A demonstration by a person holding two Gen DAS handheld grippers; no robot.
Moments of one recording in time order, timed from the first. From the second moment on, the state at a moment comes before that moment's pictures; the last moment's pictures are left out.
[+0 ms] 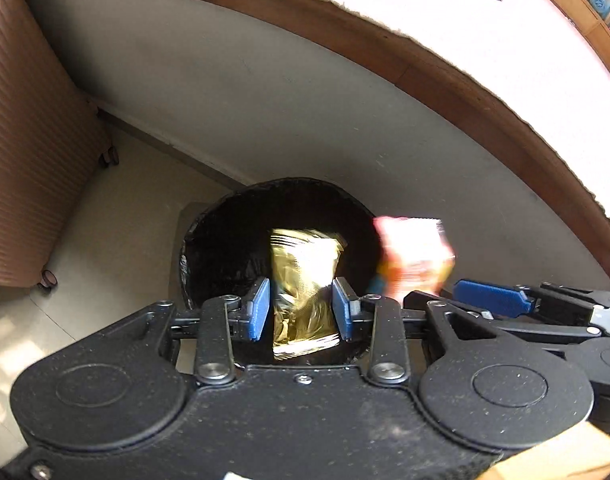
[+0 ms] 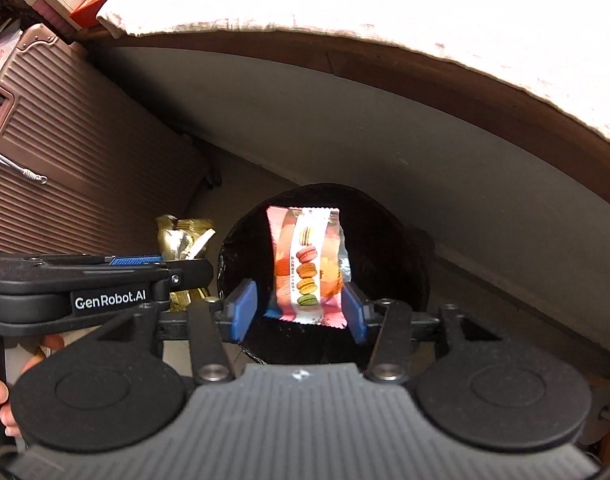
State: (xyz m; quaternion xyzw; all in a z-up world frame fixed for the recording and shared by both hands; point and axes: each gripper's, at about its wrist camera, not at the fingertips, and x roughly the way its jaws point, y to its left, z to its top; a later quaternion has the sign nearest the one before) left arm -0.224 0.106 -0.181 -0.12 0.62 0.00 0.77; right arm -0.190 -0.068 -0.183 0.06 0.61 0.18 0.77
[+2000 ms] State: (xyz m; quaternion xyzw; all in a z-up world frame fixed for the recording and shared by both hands) left arm 0.066 -0.019 -0.045 -0.17 0.50 -0.03 0.85; right arm 0.076 -0.249 -0.006 0.09 0.41 0.04 0.90
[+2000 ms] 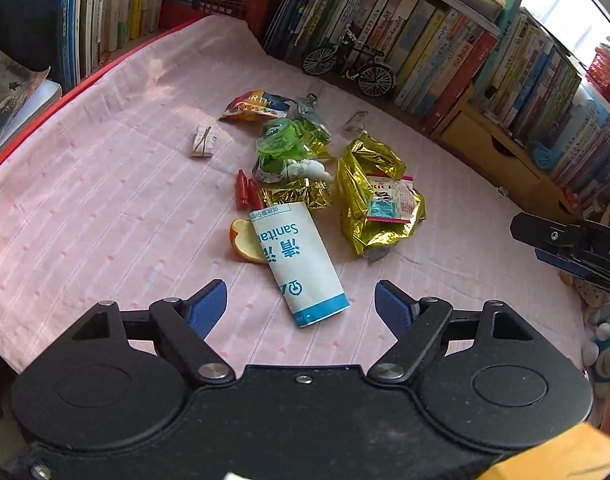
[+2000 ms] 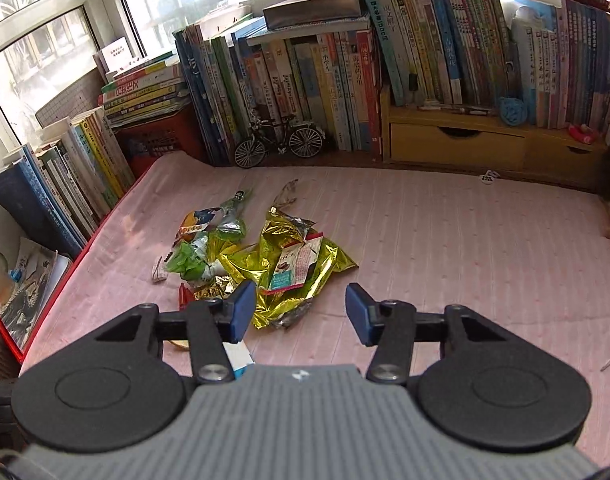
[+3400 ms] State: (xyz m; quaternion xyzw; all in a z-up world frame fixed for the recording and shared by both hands) left arm 0.132 -0.077 -0.100 -0.13 0.48 0.11 0.86; right arm 0.233 -0.229 -0.132 0.05 0.49 0.16 0.85
